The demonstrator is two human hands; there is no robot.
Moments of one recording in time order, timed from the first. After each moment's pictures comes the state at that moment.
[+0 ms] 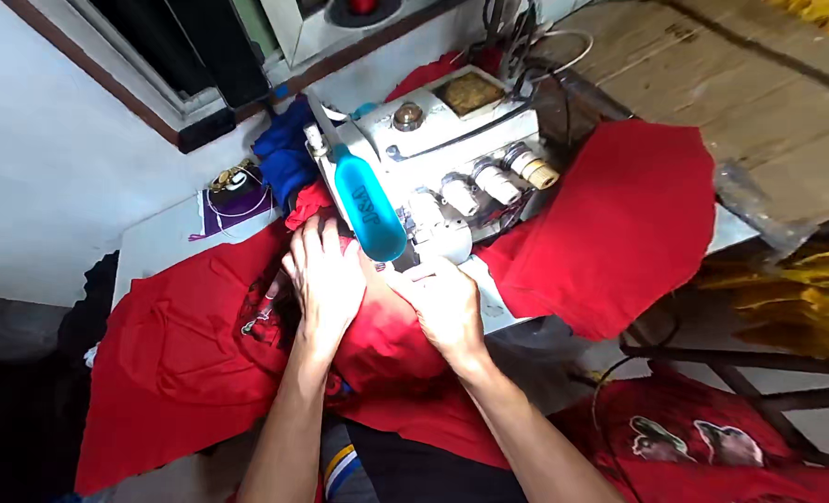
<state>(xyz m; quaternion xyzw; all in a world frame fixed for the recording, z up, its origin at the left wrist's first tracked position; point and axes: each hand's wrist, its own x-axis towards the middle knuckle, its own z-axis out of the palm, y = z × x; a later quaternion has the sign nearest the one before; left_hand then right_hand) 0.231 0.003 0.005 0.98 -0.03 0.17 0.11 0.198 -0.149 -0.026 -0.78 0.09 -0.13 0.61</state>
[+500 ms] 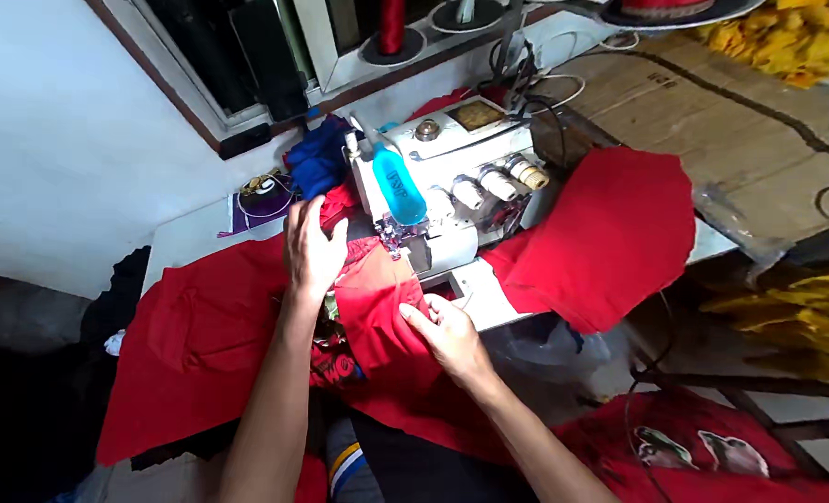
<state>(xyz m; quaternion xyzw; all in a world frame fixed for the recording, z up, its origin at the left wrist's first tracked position) 0.253 0.042 0.044 0.94 -0.01 0.21 0.26 0.157 -0.154 -0.066 -0.76 0.04 0.04 0.65</state>
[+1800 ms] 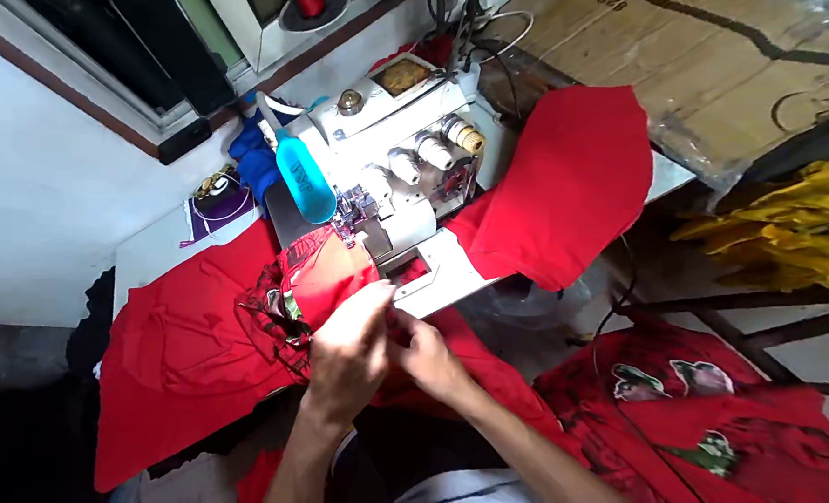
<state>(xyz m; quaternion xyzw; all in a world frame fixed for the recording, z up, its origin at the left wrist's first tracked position) 0.133 -0.021 0.001 0.91 -0.22 0.19 0.29 0.118 -0.162 -0.072 -0.75 -0.01 0.12 0.65</state>
